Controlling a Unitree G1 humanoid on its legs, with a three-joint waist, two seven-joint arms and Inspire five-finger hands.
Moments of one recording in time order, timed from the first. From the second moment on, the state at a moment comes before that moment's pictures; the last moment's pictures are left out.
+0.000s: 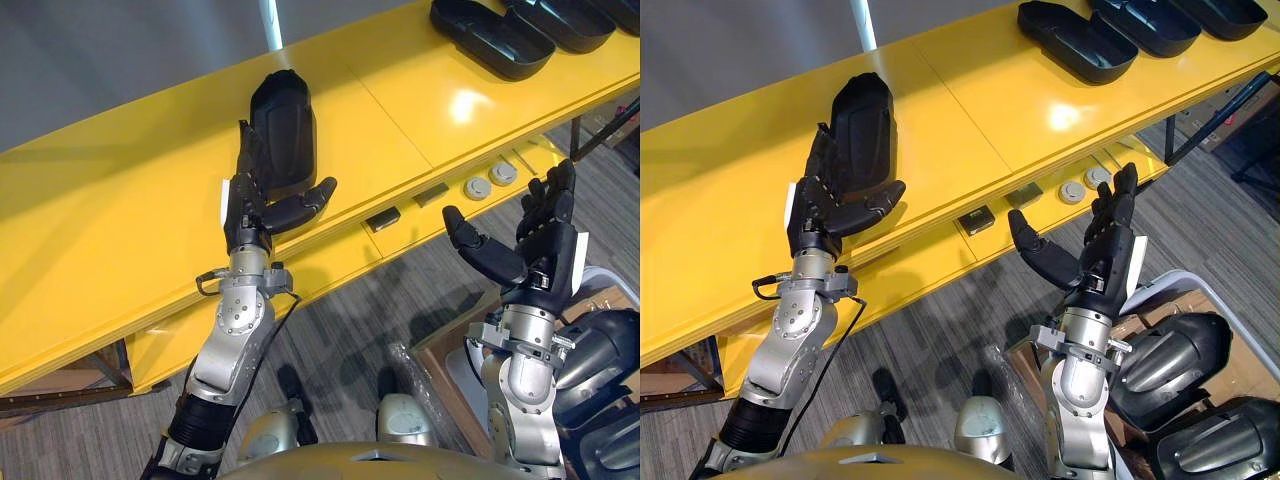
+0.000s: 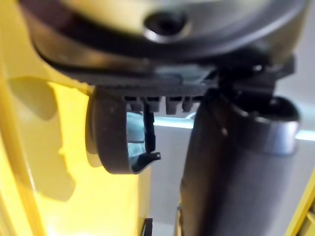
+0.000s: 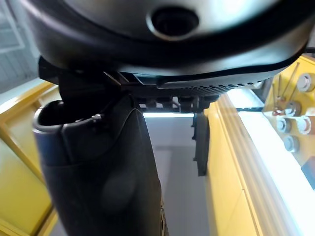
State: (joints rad) left arm -0.10 0.16 -0.25 -0.27 -0.24 0.02 0.41; right arm 0.27 -0.09 -0.07 -0.37 0.08 -0.30 -0.31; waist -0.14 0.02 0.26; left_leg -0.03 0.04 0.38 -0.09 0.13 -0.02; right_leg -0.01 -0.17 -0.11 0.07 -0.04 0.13
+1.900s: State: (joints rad) left arm -0.07 0.21 -0.27 -0.31 -0.23 -0.15 0.31; right arm -0.29 -0.40 0.13 0.17 -0.27 -0.22 -0.27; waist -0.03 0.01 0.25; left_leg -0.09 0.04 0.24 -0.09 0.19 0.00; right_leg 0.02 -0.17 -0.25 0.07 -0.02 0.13
